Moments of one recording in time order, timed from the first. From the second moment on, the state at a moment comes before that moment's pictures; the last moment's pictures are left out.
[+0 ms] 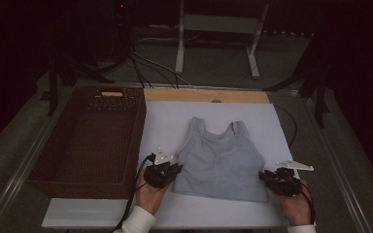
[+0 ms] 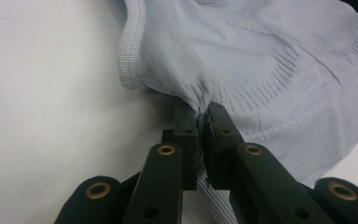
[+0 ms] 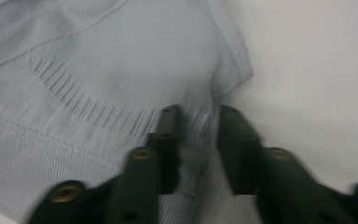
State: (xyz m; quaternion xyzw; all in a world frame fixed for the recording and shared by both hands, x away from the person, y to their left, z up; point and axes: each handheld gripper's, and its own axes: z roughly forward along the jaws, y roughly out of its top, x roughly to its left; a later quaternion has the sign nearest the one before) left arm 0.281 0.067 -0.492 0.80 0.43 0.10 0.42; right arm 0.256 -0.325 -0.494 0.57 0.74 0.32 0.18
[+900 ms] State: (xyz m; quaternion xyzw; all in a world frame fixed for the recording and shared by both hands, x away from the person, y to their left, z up) left arm 0.274 0.075 -0.496 0.80 0.43 0.10 0.41; right arm 0.247 -0.323 -0.487 0.56 0.74 0.32 0.18
